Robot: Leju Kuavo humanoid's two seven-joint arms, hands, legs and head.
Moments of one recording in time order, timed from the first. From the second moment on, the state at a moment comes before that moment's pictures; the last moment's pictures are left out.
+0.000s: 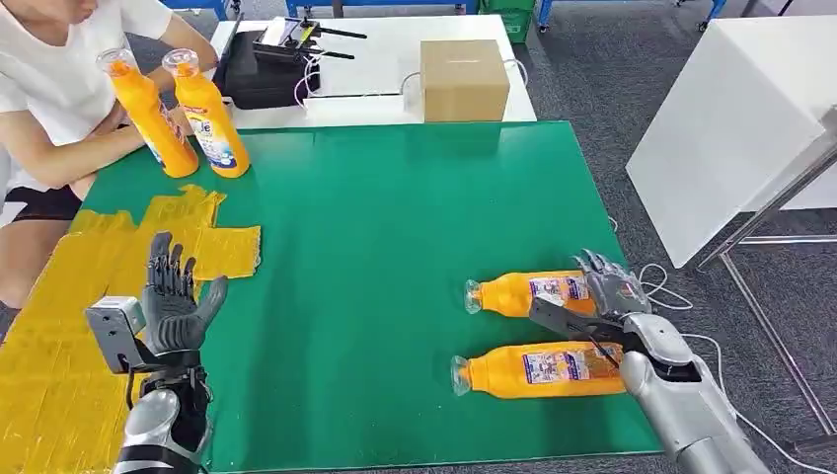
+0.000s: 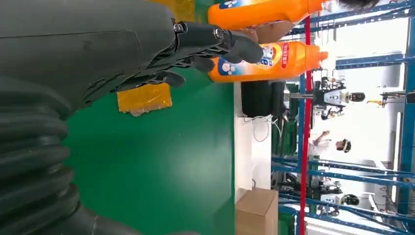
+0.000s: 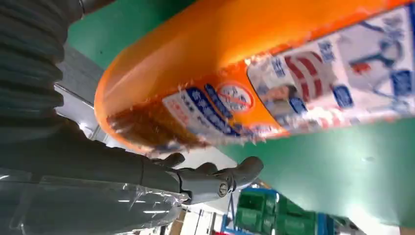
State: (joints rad) left arm -0.08 -0.11 0.05 -1.42 0.04 0.15 -0.40; right arm -0.37 -0.31 0.37 -1.00 0.93 0.02 0.11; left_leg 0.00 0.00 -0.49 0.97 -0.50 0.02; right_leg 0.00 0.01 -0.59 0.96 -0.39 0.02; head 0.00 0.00
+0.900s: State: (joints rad) left arm -0.10 -0.11 0.05 -1.40 0.05 0.14 -0.40; right arm -0.44 -0.31 0.39 -0.88 0.93 0.06 0.08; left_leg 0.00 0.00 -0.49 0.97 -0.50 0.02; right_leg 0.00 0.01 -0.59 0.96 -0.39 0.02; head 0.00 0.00
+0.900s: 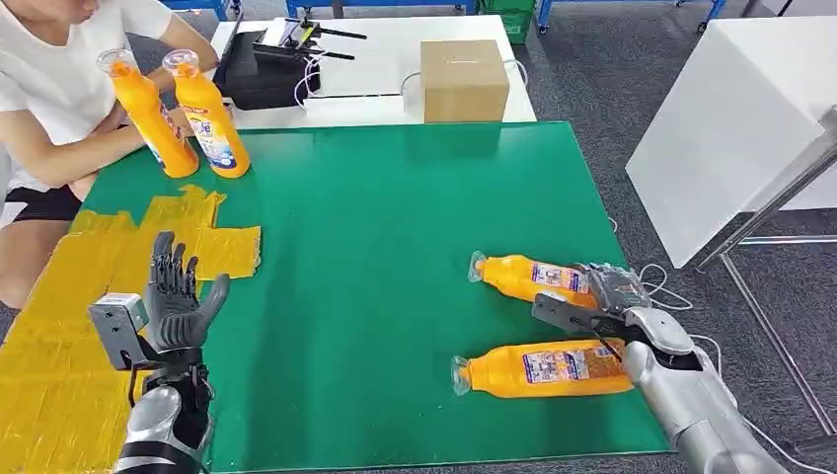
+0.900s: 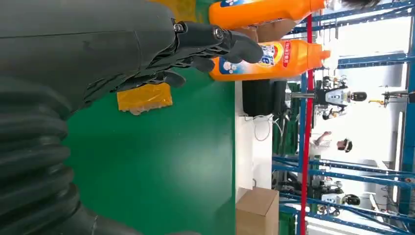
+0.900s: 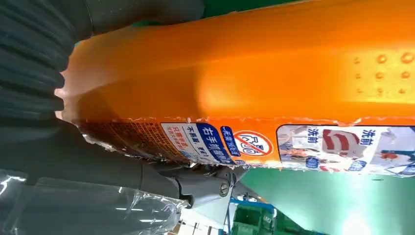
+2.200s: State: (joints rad) left arm -0.26 -0.07 -0.27 -1.37 -0.05 0.10 -0.33; right arm -0.27 0.07 0.06 -1.28 0.09 -0.29 -0.35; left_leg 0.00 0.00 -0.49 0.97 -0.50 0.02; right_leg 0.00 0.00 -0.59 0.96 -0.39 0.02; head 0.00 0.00
